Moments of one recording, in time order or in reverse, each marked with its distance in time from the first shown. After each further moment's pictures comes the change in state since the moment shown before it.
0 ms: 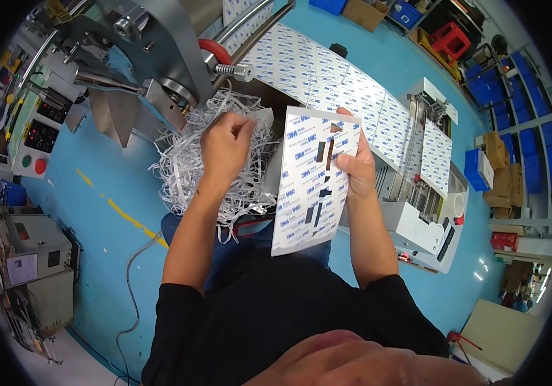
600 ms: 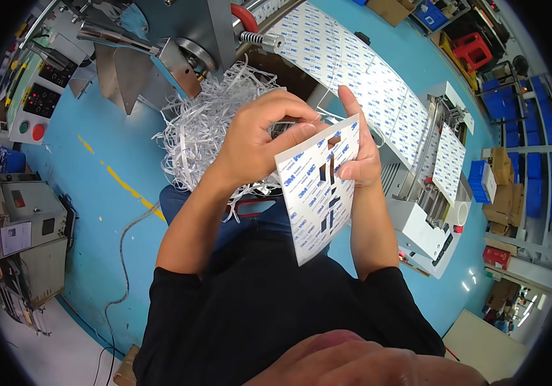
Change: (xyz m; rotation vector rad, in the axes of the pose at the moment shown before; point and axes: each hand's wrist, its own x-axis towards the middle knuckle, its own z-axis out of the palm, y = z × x) left_hand -0.008 0.053 -0.019 -0.506 -0.308 0.420; right_hand 0.015 0.015 0.003 0.025 -0.397 0.165
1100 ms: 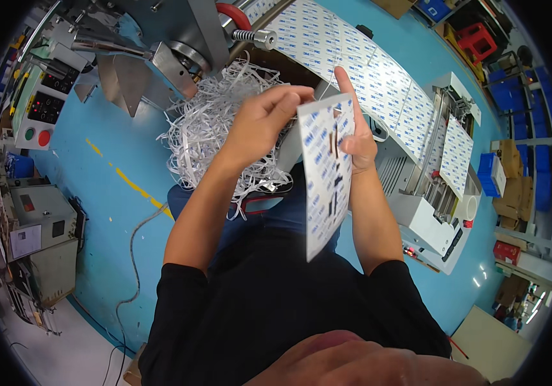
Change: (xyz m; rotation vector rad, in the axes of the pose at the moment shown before) left_hand 0.001 -0.025 0.009 -0.159 0.056 -0.473; right_hand 0.011 0.011 -0.009 0.147 0.152 -0.071
